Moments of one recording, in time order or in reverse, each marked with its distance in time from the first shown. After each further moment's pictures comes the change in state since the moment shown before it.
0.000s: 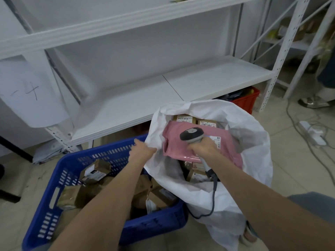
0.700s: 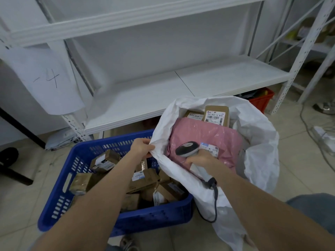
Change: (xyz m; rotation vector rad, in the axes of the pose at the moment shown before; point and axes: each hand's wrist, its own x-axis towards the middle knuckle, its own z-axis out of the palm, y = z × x) left_hand -0.006 -0.047 -0.030 -0.676 -0.098 0.025; right_hand -0.012 0.012 0.052 -0.130 -0.254 0.057
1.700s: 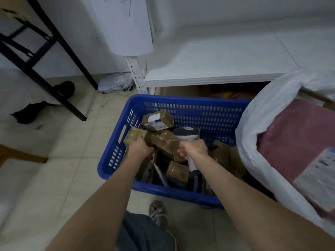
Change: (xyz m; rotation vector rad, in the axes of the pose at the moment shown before) left_hand 0.064 -0.198 -0.200 0.602 0.179 -0.320; right_hand 0.046 -0.105 0.271 0.286 -0.229 0.096
